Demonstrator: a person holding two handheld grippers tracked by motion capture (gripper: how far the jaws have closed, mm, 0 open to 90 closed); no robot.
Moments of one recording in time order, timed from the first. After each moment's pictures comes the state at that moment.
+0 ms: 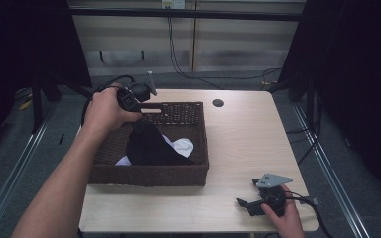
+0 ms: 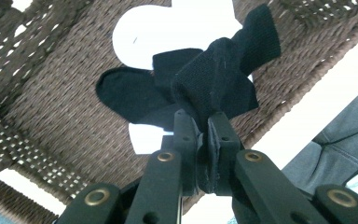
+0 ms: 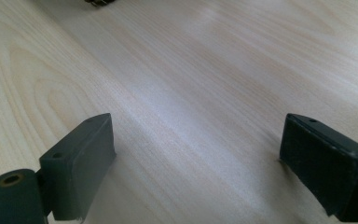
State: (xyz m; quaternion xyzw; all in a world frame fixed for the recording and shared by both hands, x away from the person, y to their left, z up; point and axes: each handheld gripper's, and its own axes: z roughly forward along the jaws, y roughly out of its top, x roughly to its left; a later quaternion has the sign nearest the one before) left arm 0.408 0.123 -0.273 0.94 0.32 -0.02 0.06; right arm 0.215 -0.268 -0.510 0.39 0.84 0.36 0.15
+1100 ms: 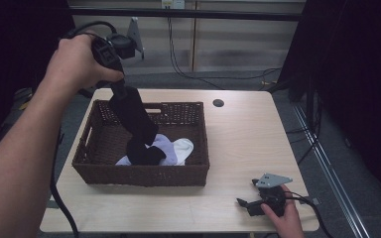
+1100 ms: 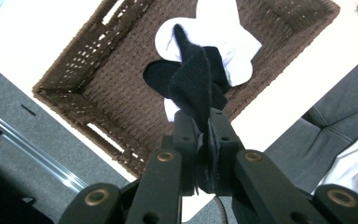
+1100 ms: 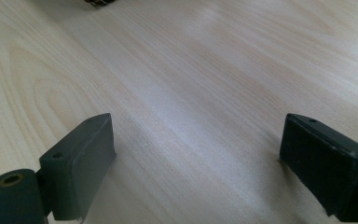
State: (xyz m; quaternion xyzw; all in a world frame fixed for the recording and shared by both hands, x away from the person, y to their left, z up) left arm 0.398 0.132 -0.141 0.95 0.31 0.03 0.05; right arm 0.215 -0.268 -0.510 0.39 0.84 0.36 0.15
